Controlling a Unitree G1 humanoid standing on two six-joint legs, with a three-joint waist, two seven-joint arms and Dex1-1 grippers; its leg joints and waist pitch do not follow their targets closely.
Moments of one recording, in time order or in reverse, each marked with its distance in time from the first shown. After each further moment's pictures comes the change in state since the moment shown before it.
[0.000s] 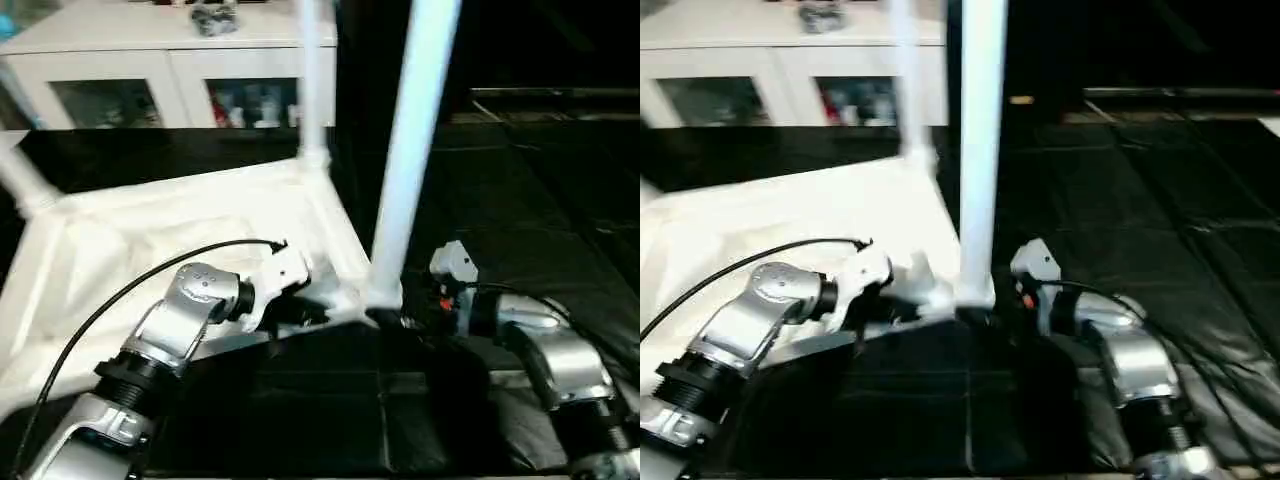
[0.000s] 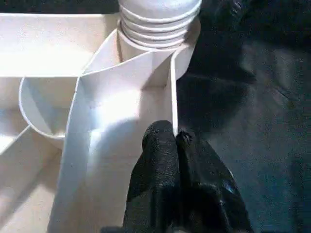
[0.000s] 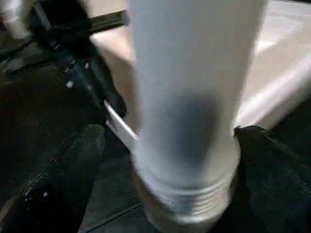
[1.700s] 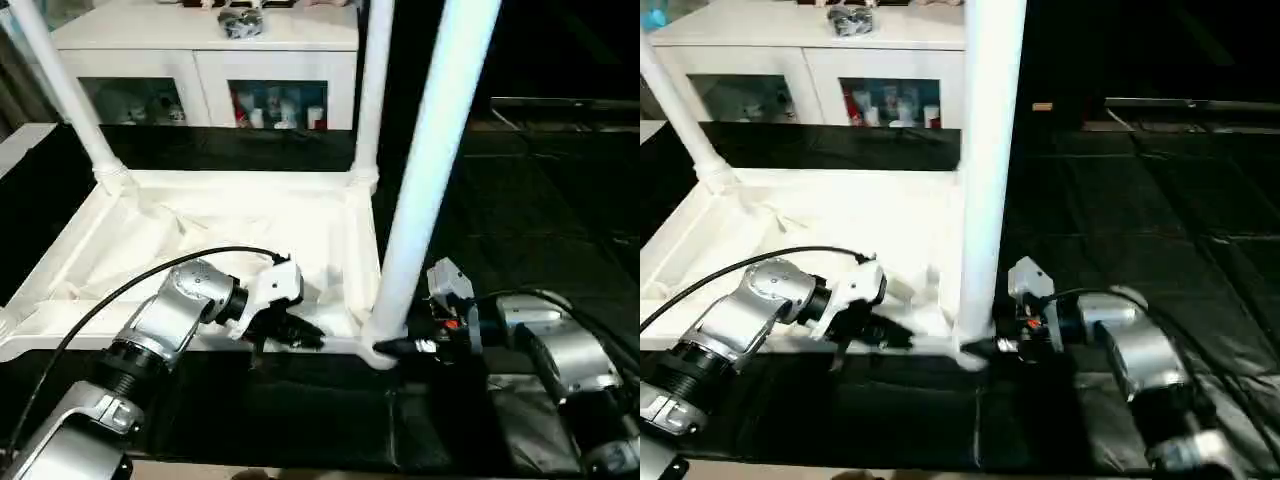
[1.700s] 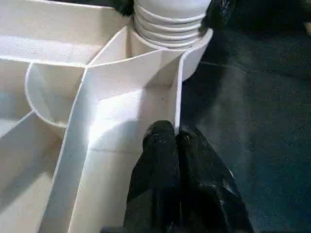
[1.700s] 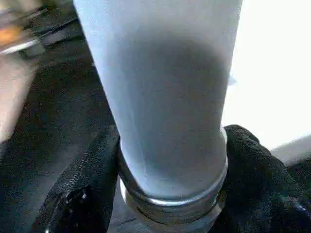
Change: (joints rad) left arm -0.039 -0.018 0.007 0.101 0.001 -0.030 -0.025; right arm 0.010 0.050 0.044 0.023 -0.009 0.022 -0.023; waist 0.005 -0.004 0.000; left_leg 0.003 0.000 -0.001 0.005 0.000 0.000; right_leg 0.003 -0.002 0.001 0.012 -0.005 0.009
